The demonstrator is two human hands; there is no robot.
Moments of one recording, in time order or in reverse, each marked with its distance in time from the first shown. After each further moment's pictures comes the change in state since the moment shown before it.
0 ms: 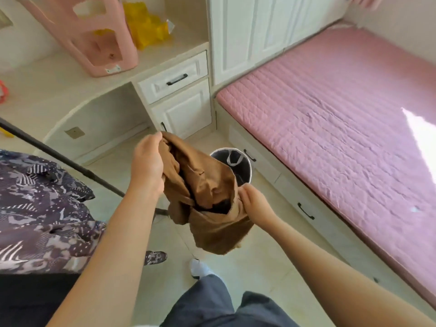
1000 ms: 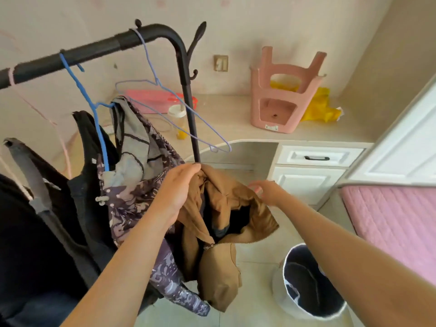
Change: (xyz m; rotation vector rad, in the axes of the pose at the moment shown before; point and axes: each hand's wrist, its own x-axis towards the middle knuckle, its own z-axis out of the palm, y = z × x) left_hand 0.077 0.101 -0.233 -0.010 0.331 0.069; right_hand 0.257 -0.311 0.136 -0.647 -0.526 -0.478
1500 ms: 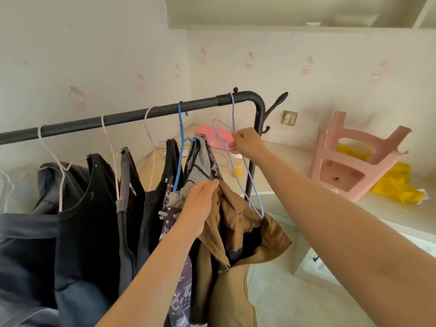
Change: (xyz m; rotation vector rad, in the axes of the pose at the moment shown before) left_hand -0.009 0.035 -0.041 -0.194 0.313 0.014; right_hand 0.052 -0.276 -0.114 0.543 0.235 -0.423
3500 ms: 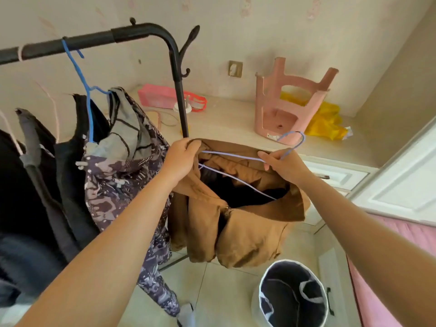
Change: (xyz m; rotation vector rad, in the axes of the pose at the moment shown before) left_hand 0.007 -0.058 0.116 0.556 -0.159 0.349; right_hand -0.193 0.202 -0.188 -0.264 0.057 0.117
